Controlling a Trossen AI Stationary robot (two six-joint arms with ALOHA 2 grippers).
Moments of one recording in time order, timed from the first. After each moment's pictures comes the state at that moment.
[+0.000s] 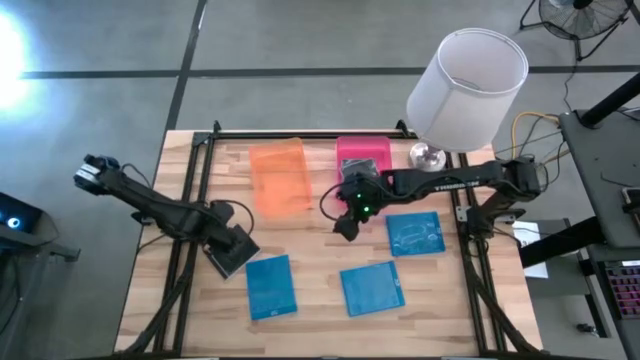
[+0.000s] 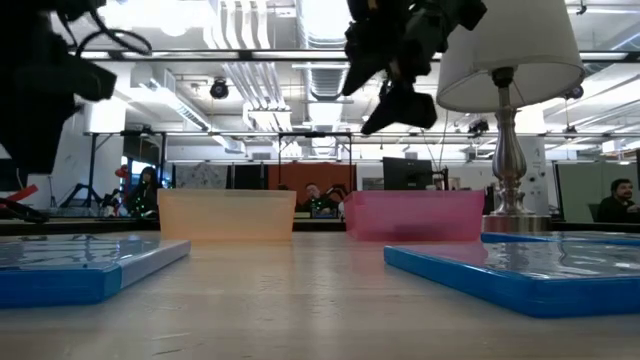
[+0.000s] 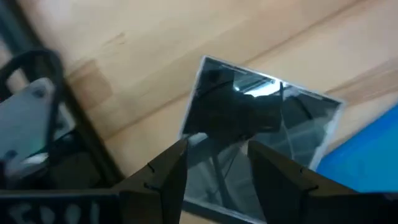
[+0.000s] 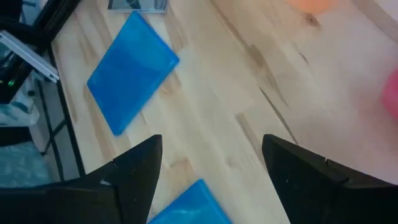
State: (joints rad) left arm -0.41 1.07 0.73 -1.20 -0.21 -1.47; right arm -0.03 1.63 1.21 -0.48 -0.24 0.71
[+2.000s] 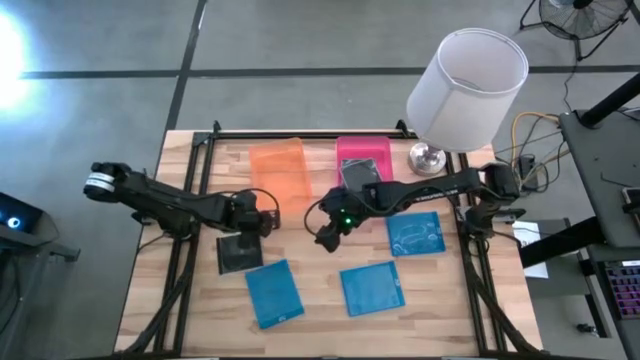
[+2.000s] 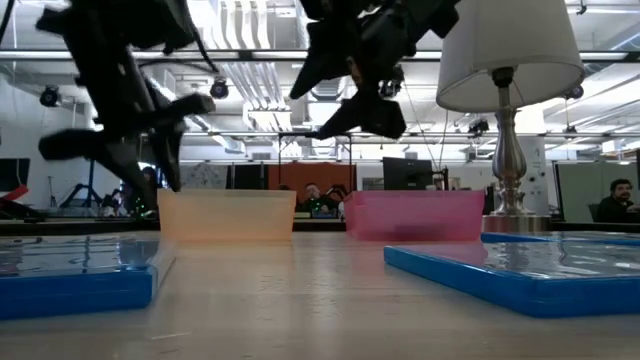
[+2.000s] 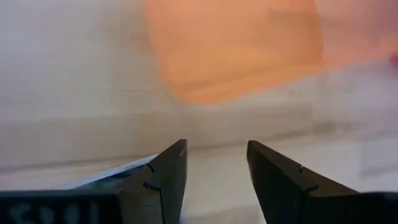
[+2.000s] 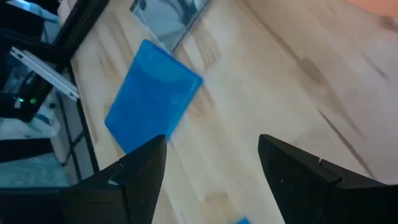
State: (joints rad) left arm -0.16 1.26 0.74 -0.71 -0.36 -1.65; right arm 0.03 1.79 1.30 -0.33 -0.21 0.83
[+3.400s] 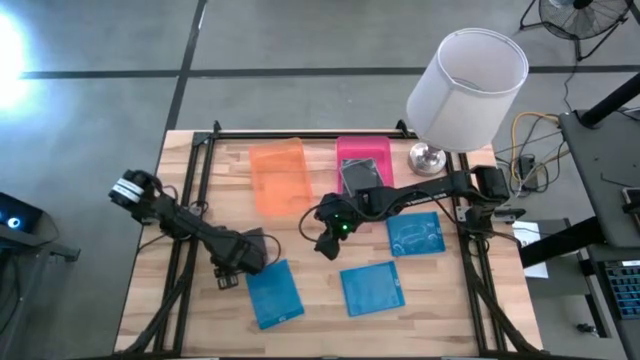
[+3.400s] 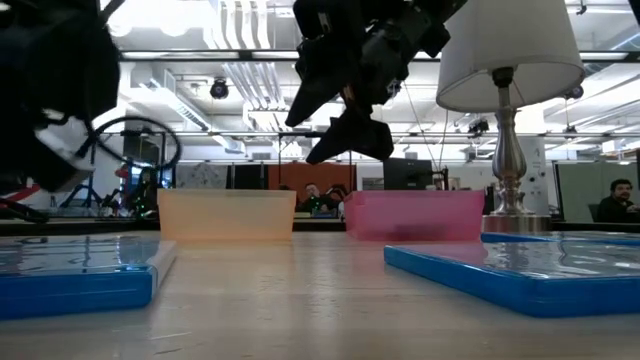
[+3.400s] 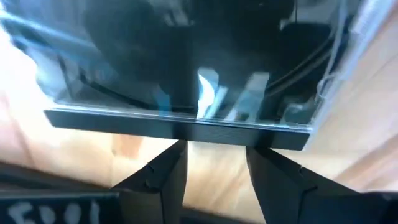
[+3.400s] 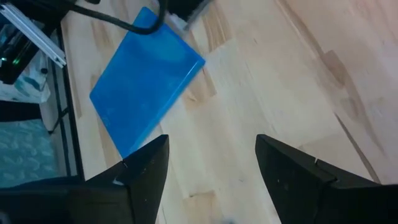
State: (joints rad) left arm -0.44 1.55 0.74 -0.99 0.17 -0.76; right arm 0.04 1.86 1.30 -0.30 -0.27 0.69
